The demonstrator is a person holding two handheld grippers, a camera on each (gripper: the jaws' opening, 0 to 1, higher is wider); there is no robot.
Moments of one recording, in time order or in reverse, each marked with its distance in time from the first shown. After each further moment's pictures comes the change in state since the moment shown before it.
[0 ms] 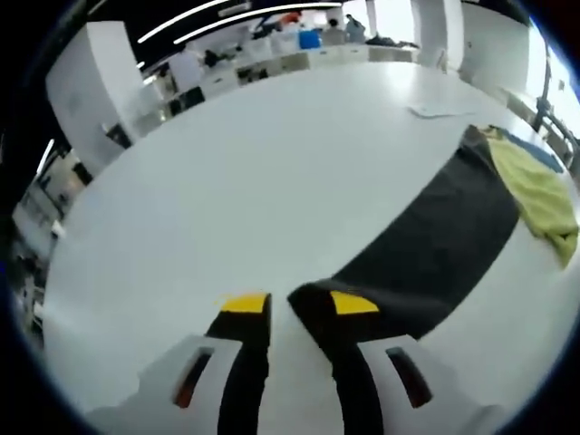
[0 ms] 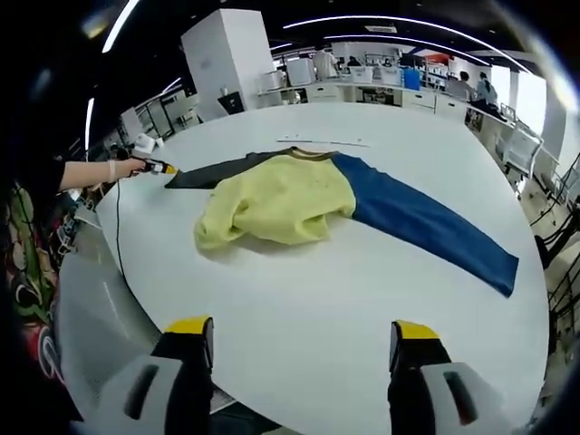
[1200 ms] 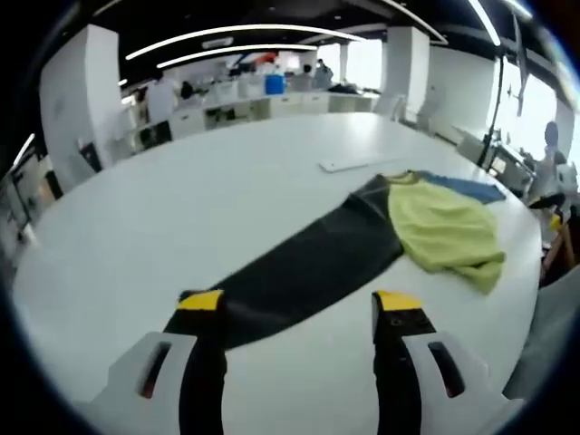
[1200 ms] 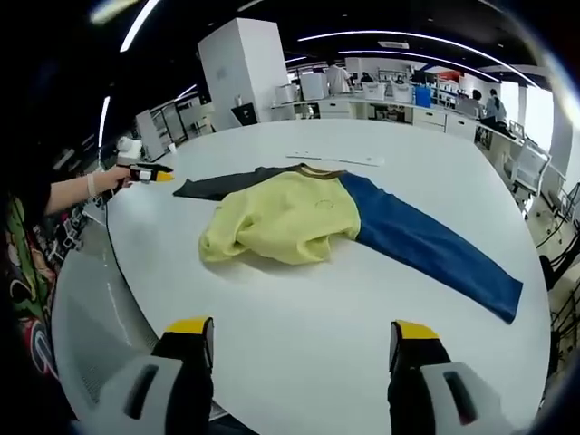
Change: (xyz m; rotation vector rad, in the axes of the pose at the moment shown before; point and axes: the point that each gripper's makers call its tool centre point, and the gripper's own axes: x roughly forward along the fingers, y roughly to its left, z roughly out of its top) left arm -0.106 -0.146 0.026 -0.046 -0.214 -0.222; right arm 0.002 -0.004 0.018 -0.061 -0.079 0.042
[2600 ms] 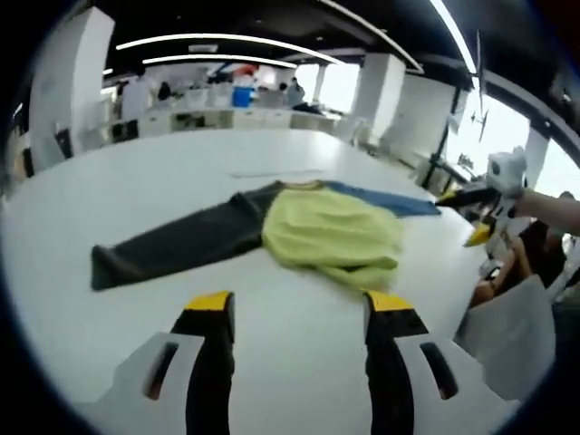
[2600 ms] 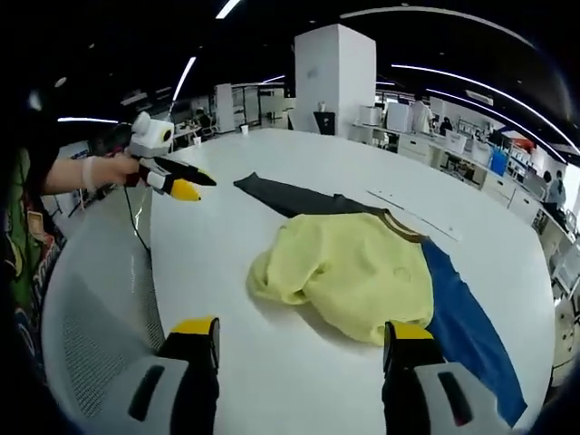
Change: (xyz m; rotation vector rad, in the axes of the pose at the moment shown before) left arm -0.032 -0.175 -0.026 -0.091 -0.064 -0.236; right arm 0.051 0.073 0.058 -0.354 -0.053 0.195
